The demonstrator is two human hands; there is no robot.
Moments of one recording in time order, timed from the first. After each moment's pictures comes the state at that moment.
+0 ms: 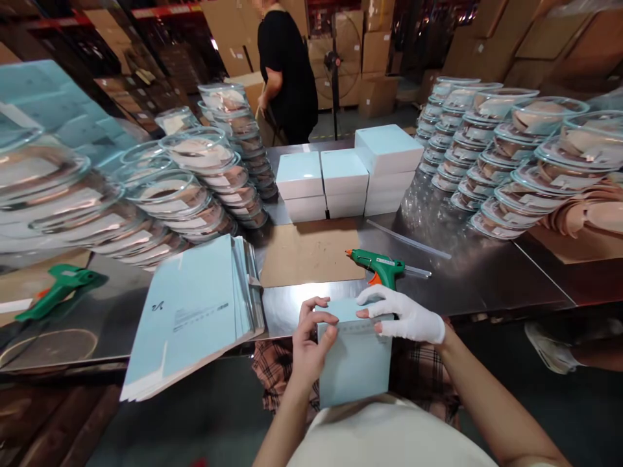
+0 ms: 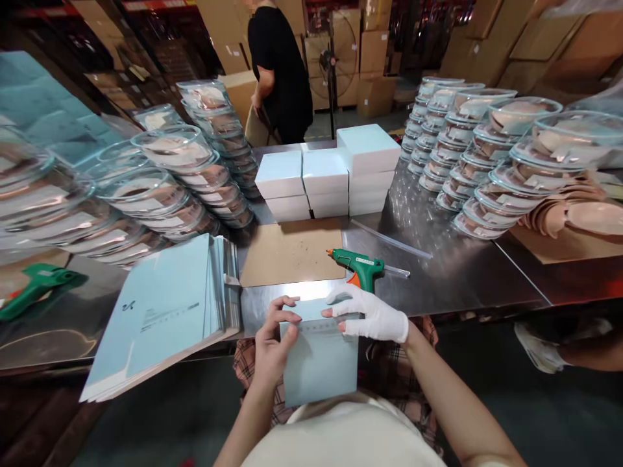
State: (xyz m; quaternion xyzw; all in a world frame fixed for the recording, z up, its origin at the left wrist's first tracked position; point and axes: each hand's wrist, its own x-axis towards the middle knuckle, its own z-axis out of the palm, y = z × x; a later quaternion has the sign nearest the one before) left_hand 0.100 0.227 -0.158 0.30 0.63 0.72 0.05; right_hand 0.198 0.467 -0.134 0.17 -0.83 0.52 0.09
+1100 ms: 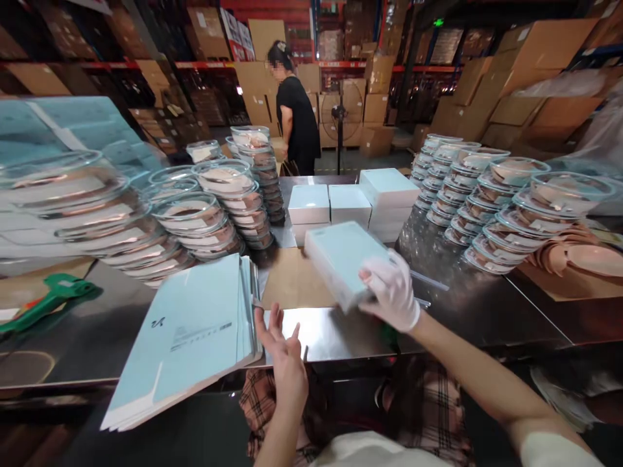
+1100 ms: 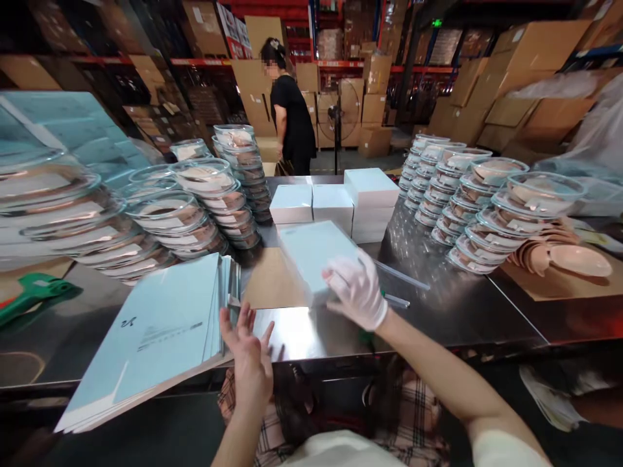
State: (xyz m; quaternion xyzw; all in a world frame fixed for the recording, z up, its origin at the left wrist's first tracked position) left_hand 0.085 0.229 -0.153 0.06 0.55 0.84 0.02; right_hand 0.128 0.475 -0.090 0.14 -0.90 -0.01 0.42
